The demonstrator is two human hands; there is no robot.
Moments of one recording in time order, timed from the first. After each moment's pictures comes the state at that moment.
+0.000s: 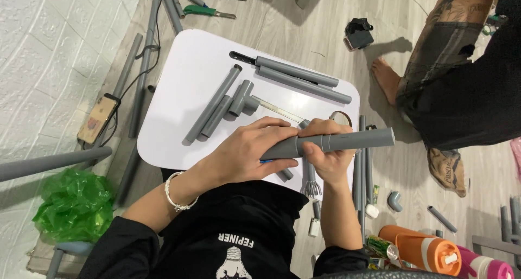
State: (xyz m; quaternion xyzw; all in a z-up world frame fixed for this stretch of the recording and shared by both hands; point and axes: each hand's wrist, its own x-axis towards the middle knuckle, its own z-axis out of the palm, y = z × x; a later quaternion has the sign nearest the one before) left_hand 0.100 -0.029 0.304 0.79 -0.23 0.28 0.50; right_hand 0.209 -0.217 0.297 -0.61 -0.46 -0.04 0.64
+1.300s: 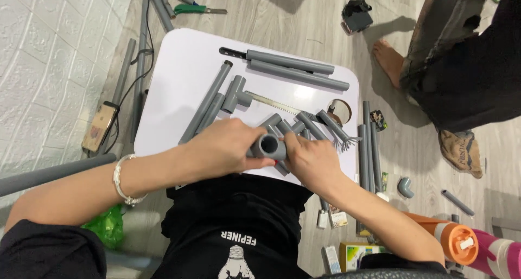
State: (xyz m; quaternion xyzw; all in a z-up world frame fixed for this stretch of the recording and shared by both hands) left_hand 0.108 -0.007 0.320 0.93 -0.16 -0.09 0.33; right_hand 0.182 -0.246 0.278 -0.84 -0.51 -0.18 -0.04
